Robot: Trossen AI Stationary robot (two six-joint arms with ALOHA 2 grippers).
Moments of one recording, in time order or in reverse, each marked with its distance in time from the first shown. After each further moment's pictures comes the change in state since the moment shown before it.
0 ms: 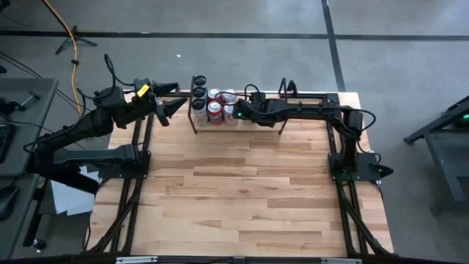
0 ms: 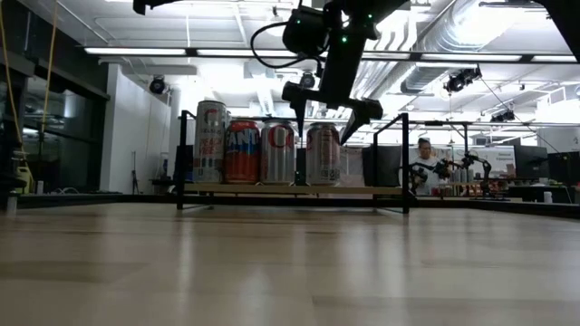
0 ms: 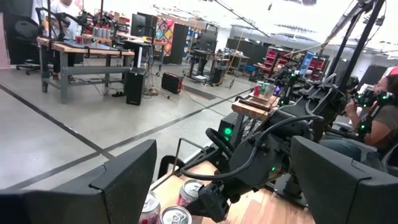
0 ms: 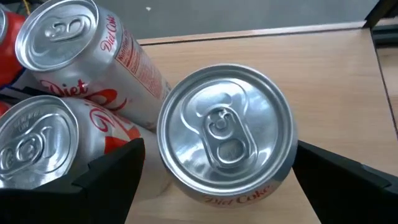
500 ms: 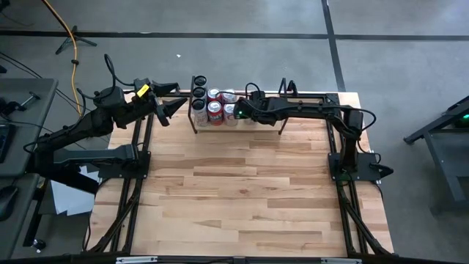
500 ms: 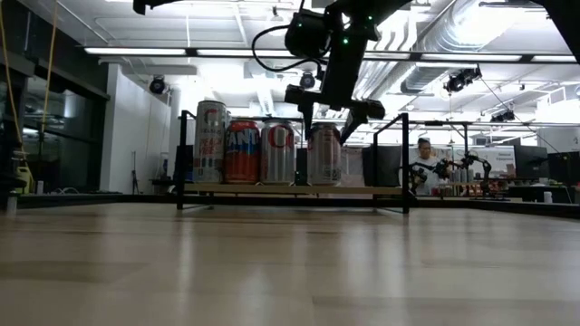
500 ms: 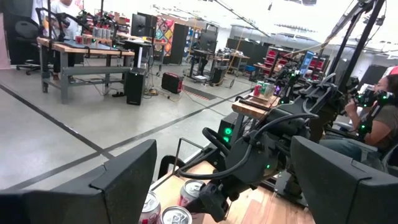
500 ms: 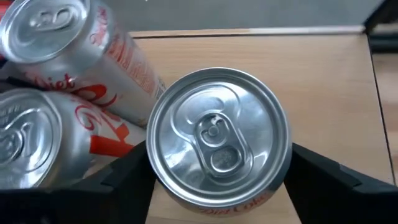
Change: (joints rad) left arm 0.000 0.000 0.000 0.000 0.000 0.001; right arm -0.019 0.000 0.000 -0.021 -0.024 -0.048
